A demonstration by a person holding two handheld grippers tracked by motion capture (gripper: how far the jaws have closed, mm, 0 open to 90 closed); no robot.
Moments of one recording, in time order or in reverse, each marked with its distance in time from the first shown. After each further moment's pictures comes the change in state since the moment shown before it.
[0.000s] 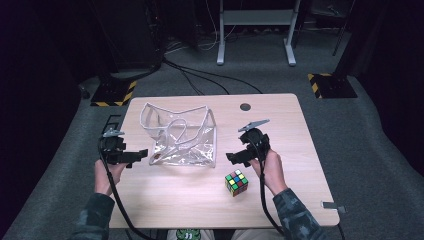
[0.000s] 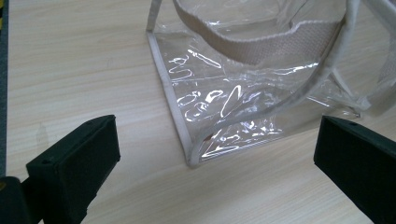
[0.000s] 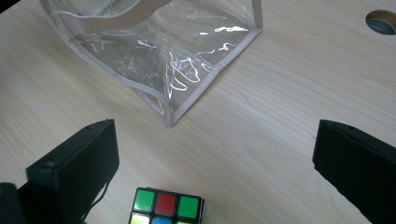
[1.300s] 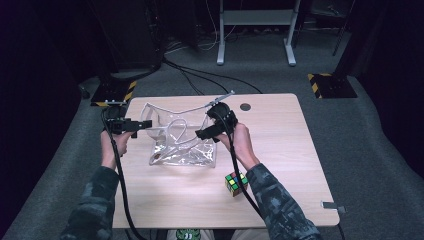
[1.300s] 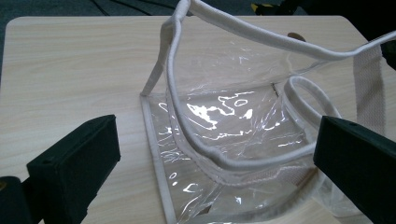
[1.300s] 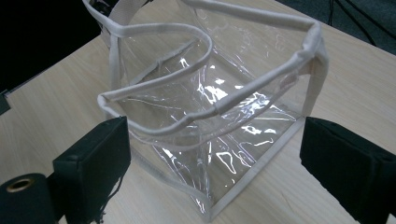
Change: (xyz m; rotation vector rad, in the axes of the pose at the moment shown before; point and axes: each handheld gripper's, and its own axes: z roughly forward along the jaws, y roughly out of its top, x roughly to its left) left arm 0.006 0.081 0.019 -0.023 -0.036 -0.093; right arm 0.036 0.098 0.033 -0.039 0.101 -0.077
